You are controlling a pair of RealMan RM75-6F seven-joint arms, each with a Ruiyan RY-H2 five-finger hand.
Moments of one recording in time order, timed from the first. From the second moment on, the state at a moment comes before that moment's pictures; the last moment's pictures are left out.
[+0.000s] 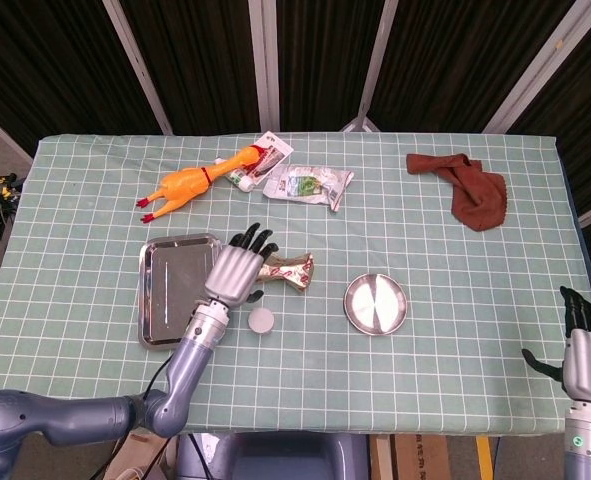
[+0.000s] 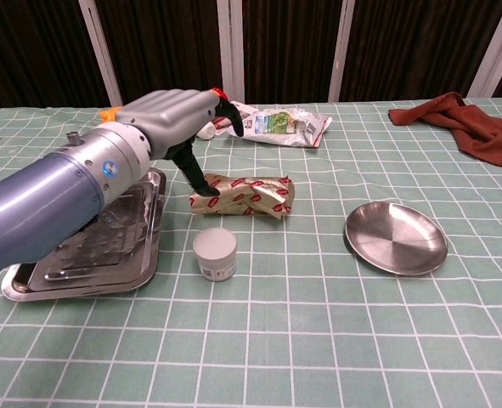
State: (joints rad) left arm -0.87 -1.84 -0.29 -1.43 1.00 1.16 0.71; right arm 0.04 -1.27 0.17 -1.60 -1.25 1.49 -0.11
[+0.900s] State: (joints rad) left arm -0.90 -1.95 -0.27 -1.20 0.99 1.07 0.63; right arm 0.04 -1.27 0.17 -1.59 -1.25 1.48 -0.09
